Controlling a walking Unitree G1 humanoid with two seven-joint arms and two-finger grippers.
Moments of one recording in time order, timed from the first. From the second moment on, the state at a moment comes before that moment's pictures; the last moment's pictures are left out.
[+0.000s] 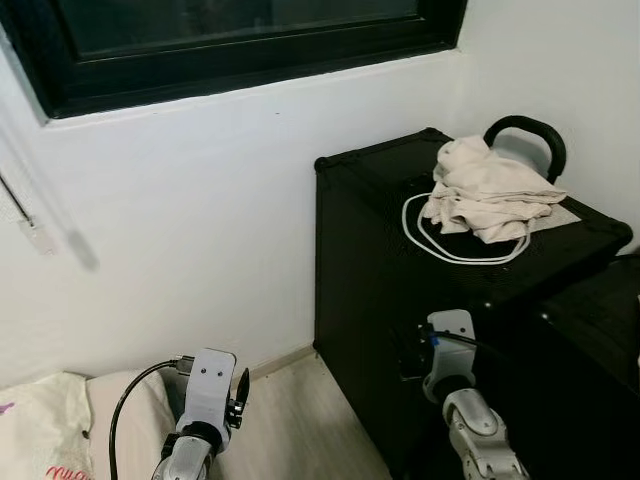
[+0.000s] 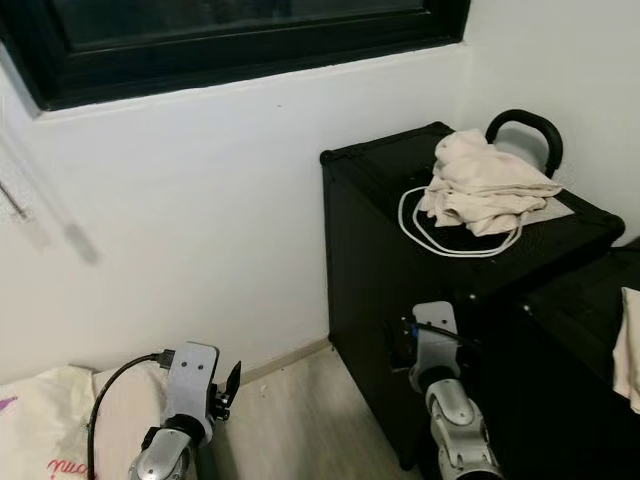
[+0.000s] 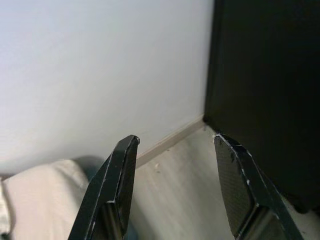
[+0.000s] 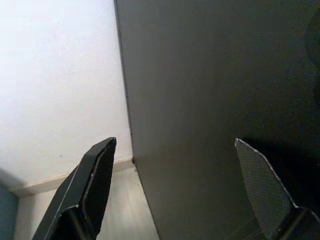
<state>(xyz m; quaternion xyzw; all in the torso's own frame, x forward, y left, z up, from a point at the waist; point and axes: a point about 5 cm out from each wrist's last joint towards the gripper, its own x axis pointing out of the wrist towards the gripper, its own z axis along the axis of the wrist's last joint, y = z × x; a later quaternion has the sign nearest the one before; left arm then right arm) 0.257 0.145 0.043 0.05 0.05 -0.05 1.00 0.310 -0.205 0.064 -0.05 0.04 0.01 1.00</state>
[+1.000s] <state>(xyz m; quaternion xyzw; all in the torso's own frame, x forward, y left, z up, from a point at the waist) 0.256 0.145 0.042 0.05 0.05 -0.05 1.00 0.300 -0.168 0.050 0.00 0.05 0.05 1.00</state>
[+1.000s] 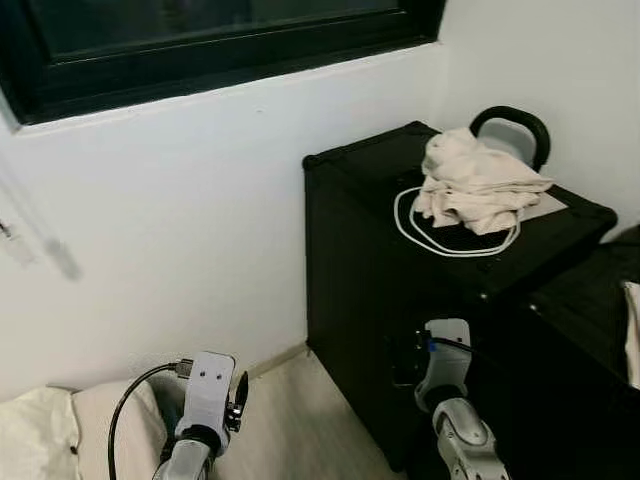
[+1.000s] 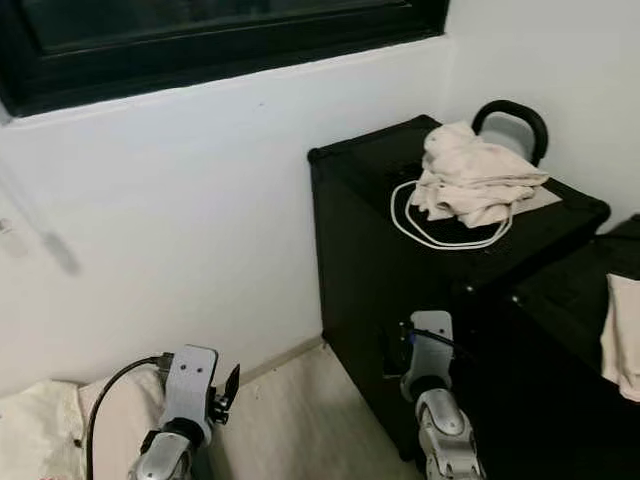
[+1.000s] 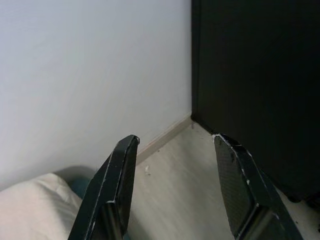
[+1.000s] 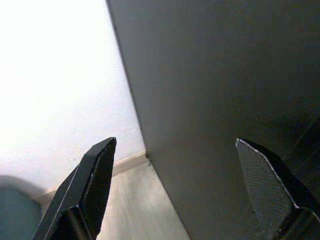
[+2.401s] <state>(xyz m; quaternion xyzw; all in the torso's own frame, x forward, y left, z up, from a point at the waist) 0.256 0.134 0.050 0.05 0.04 -0.06 1.00 0.286 -0.161 0.044 -0.04 0.05 0.08 1.00</state>
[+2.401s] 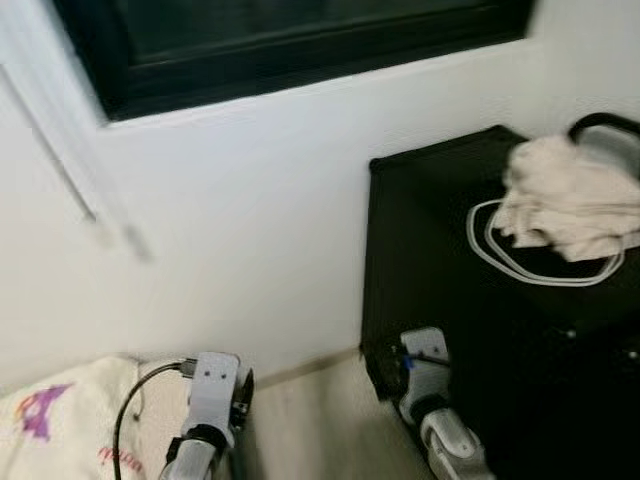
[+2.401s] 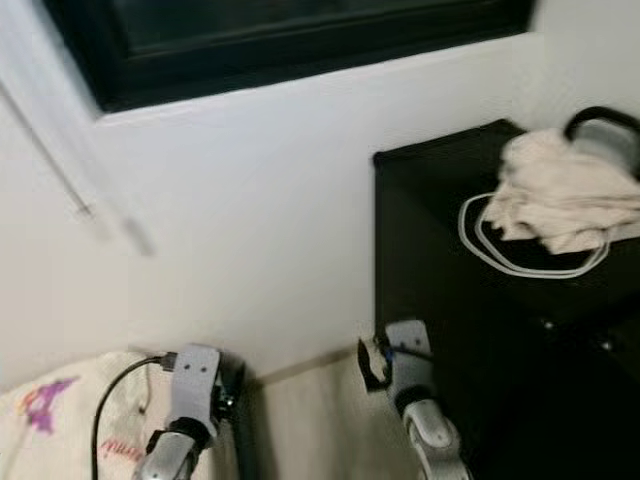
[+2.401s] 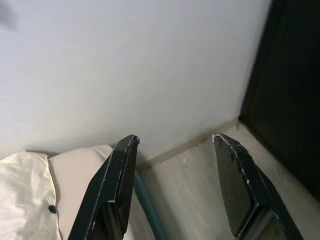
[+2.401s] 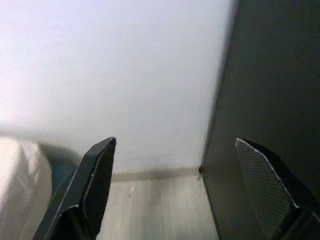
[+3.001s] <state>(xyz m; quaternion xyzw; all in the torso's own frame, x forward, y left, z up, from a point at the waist) 0.251 0.136 0.045 0.06 0.07 -0.07 0.99 0.282 -0.154 0.045 -0.01 0.04 0.08 1.00</state>
